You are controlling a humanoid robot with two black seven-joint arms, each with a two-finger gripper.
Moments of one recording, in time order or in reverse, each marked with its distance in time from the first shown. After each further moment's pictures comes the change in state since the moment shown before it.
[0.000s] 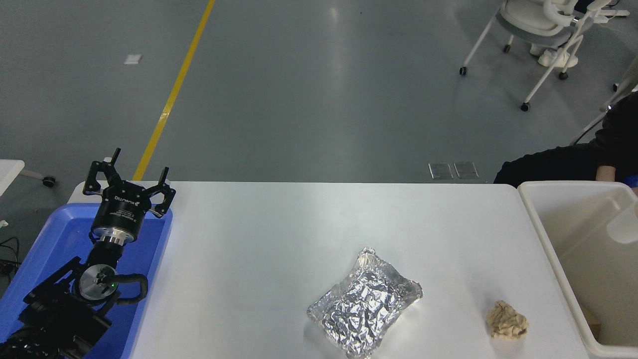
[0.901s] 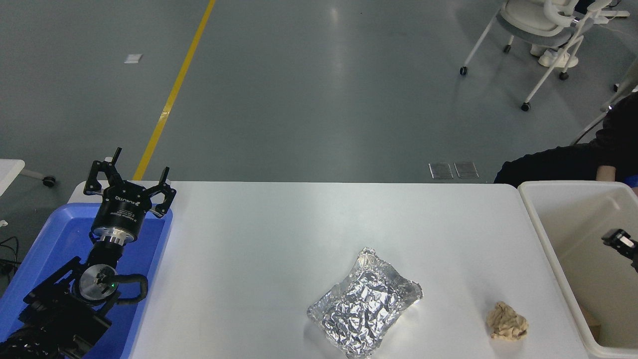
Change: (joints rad) left arm -0.004 0.000 0.004 -0.001 0.000 0.000 0.002; right arm 0.167 -0.031 -0.108 0.150 -0.022 0.059 0.003
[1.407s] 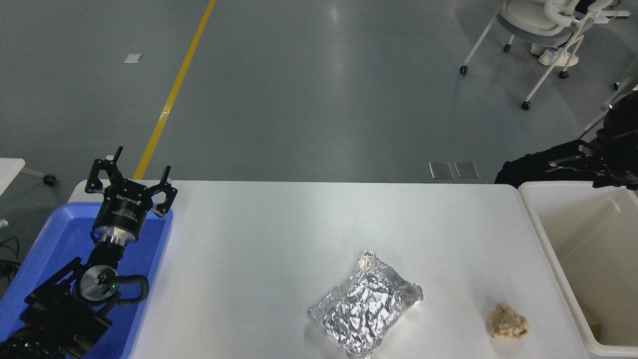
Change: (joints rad) left arm 0.000 0.000 0.002 0.001 0.000 -0.001 0.000; right arm 1.098 0.180 -0.727 0.497 0.150 0.481 0.050
